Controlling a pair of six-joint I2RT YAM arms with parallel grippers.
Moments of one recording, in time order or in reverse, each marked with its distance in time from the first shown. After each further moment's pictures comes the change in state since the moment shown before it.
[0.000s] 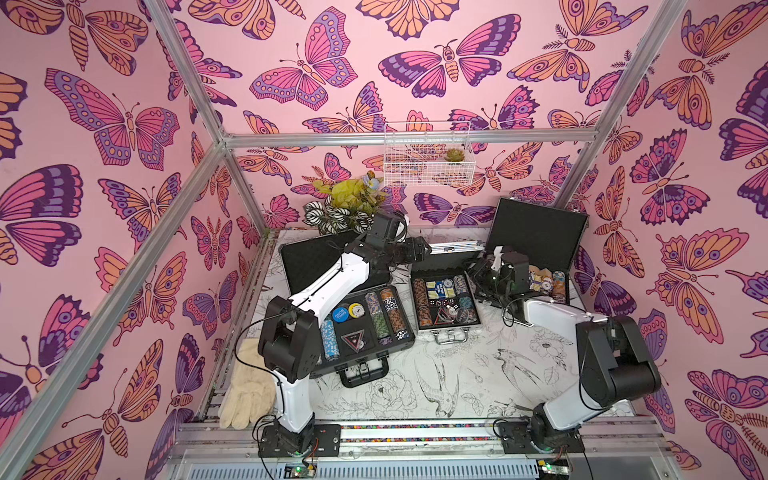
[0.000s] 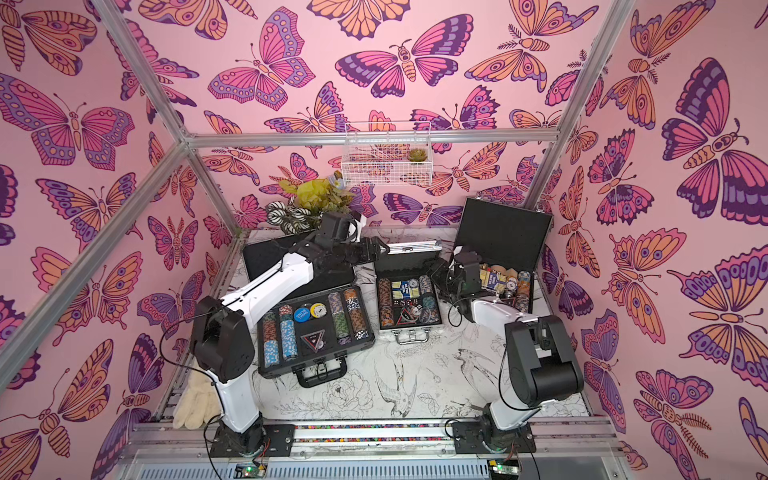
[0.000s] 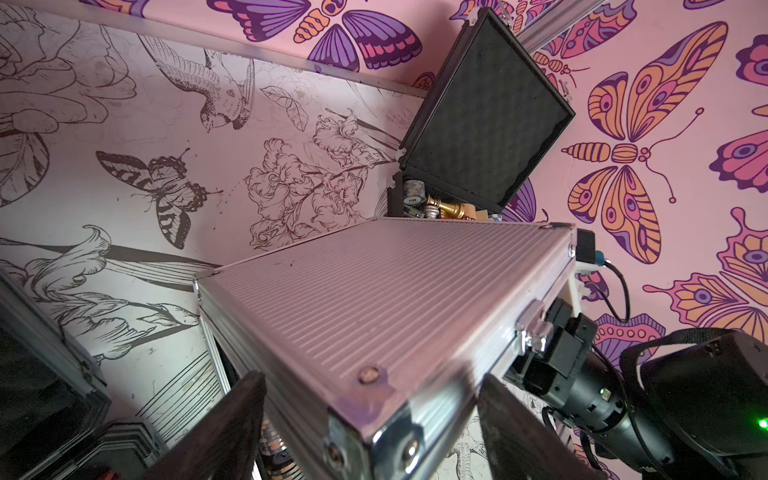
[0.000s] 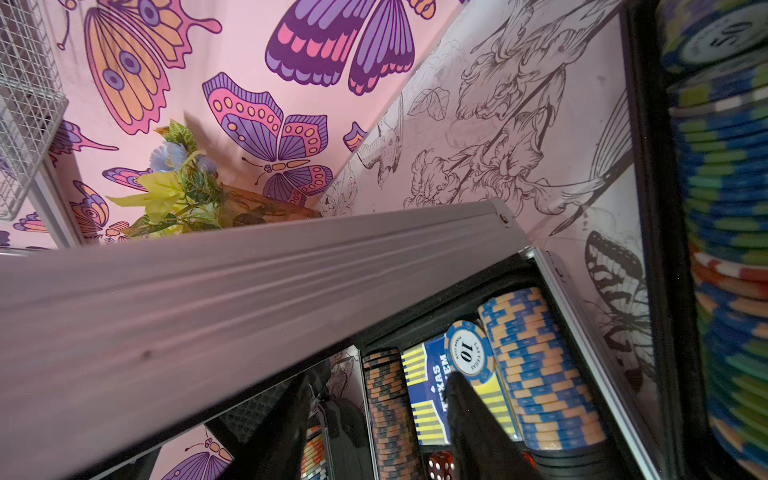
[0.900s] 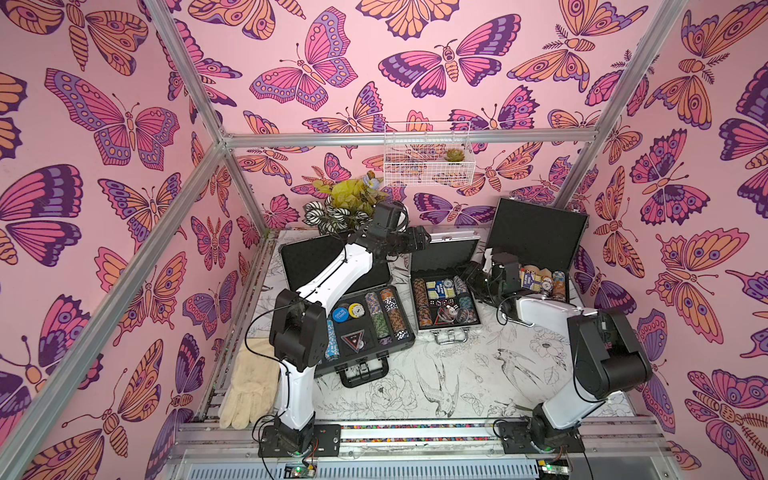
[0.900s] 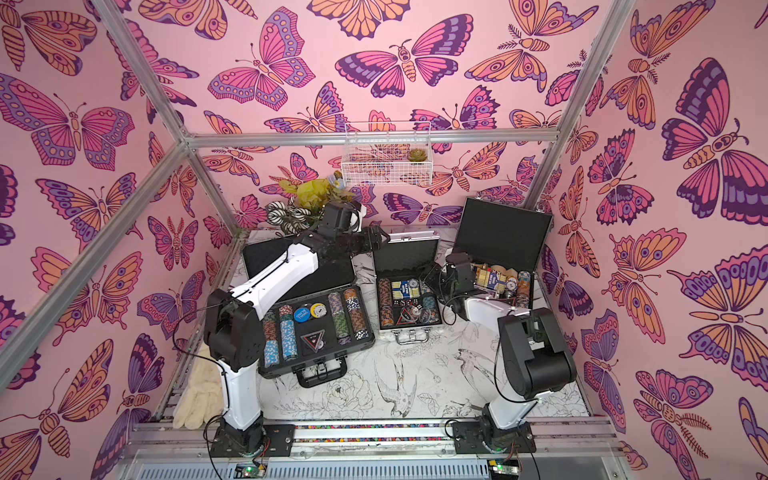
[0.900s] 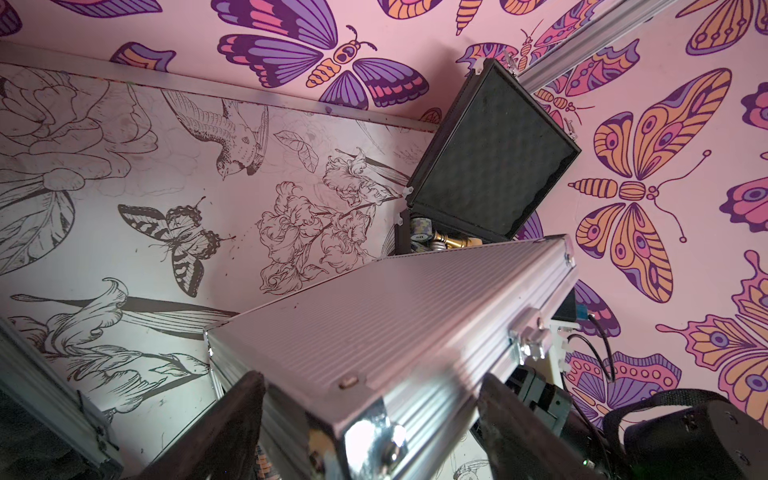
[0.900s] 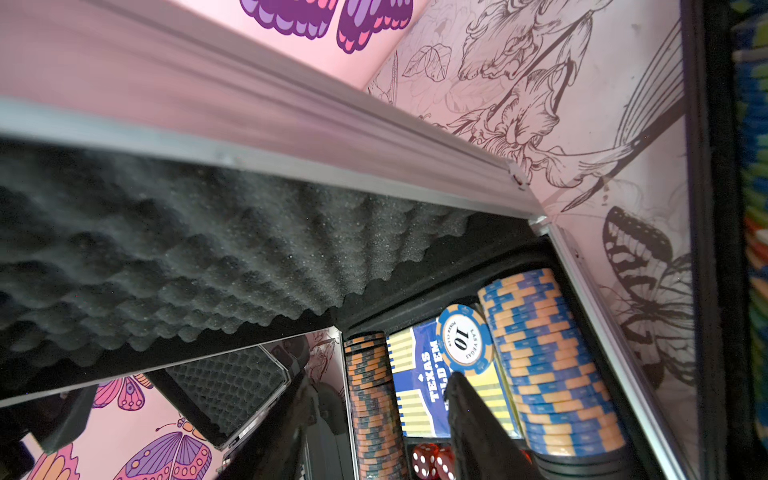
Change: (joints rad) left arm 0.020 0.111 0.168 -0.029 -0.025 0.003; right arm 0.045 0.057 0.032 -0.029 0.007 -0.050
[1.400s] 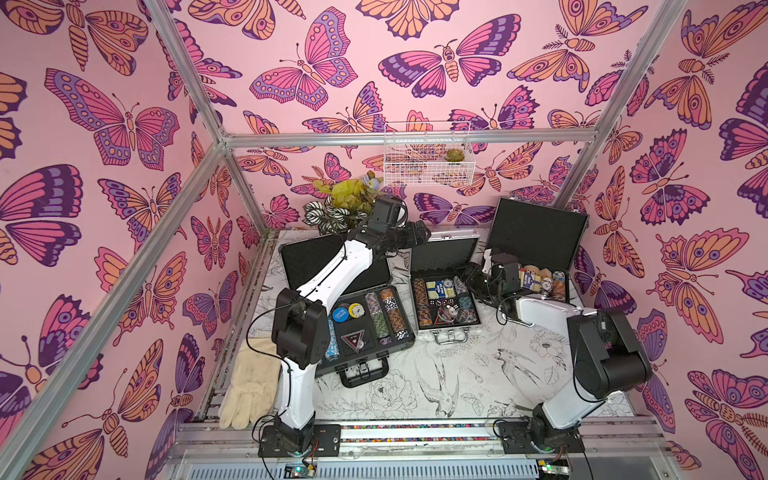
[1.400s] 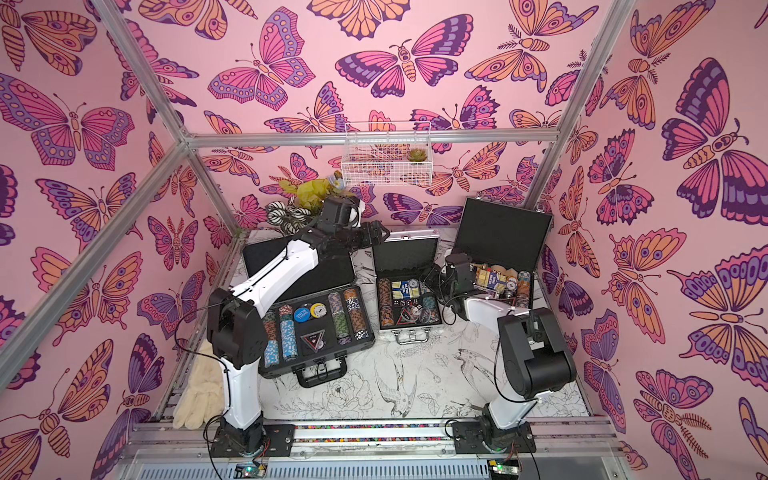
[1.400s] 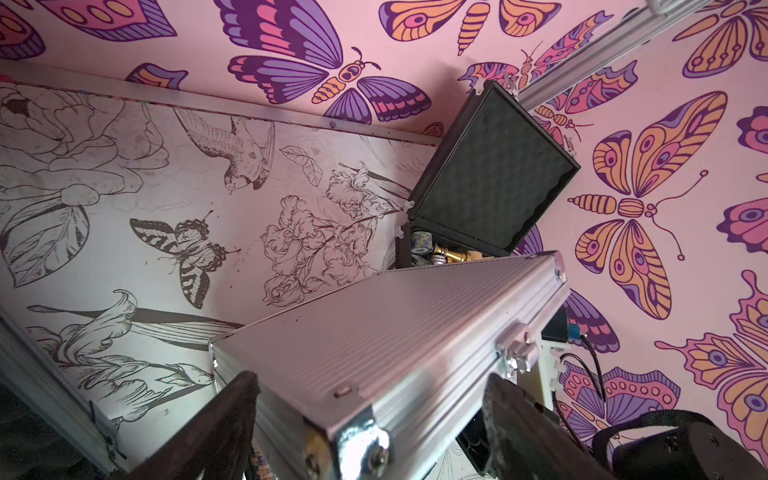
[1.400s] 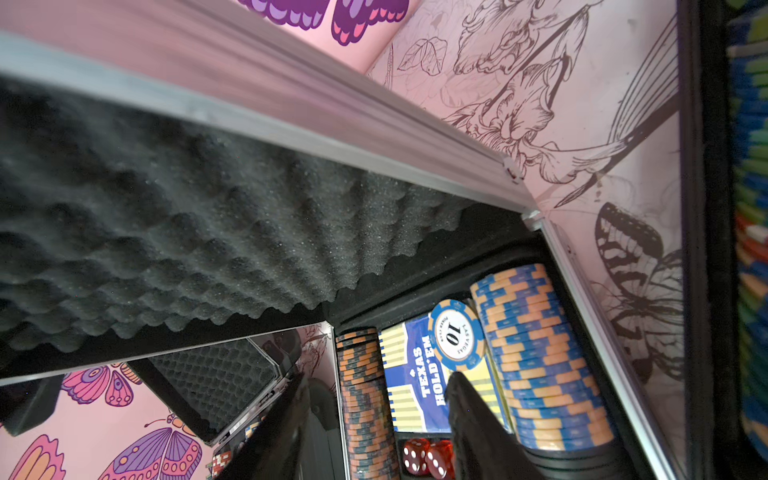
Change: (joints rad) left arm 0.006 0.026 0.073 -0.037 -0.014 -0.007; right arm 0.004 0.005 0.000 -0.016 0.001 -0.027
